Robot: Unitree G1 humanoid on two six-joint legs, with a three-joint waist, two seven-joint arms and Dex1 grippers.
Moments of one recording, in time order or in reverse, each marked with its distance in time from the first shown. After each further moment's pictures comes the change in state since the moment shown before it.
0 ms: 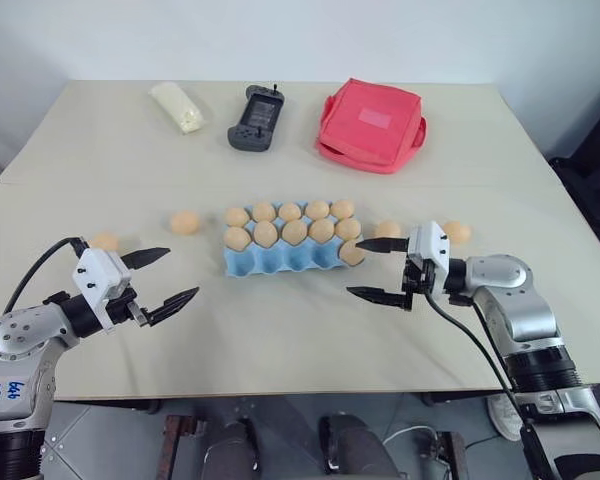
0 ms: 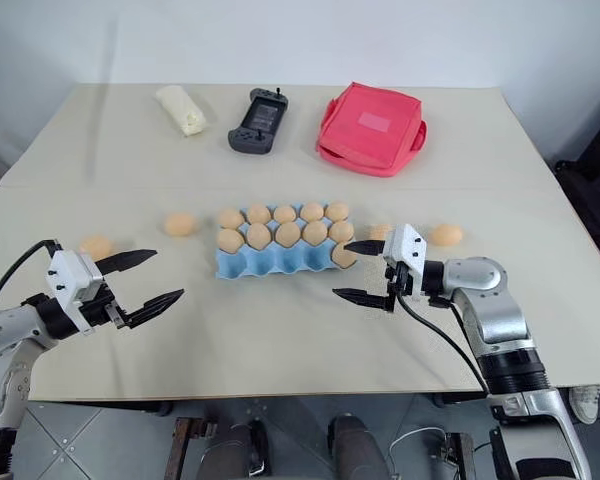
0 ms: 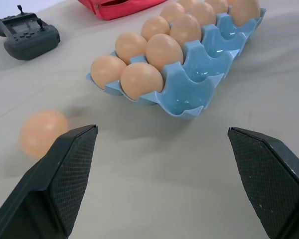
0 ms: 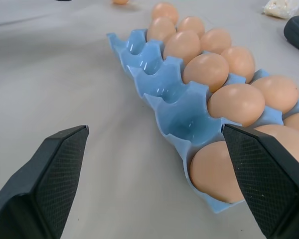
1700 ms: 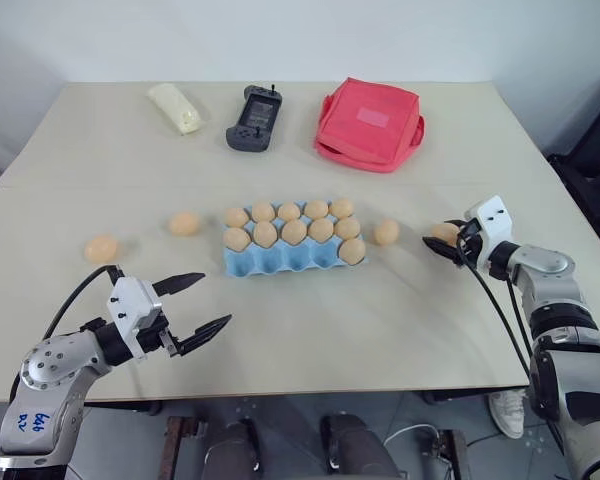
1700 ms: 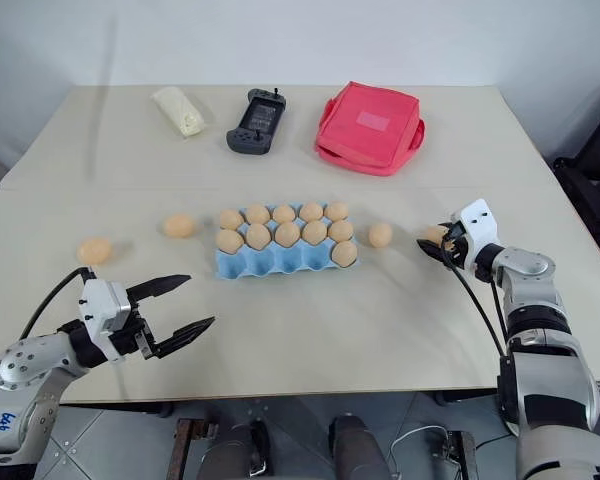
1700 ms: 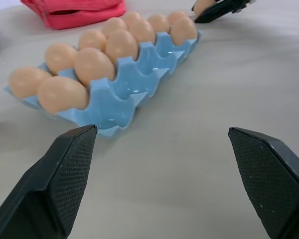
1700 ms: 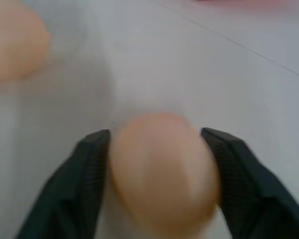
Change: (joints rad) left arm 0.144 -0.092 -0.069 -0.213 -0.046 0.049 0.050; right arm -0.388 -0.060 -0.160 1.013 -0.254 -0.290 -0.307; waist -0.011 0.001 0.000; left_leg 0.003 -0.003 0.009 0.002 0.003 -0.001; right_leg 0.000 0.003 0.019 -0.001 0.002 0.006
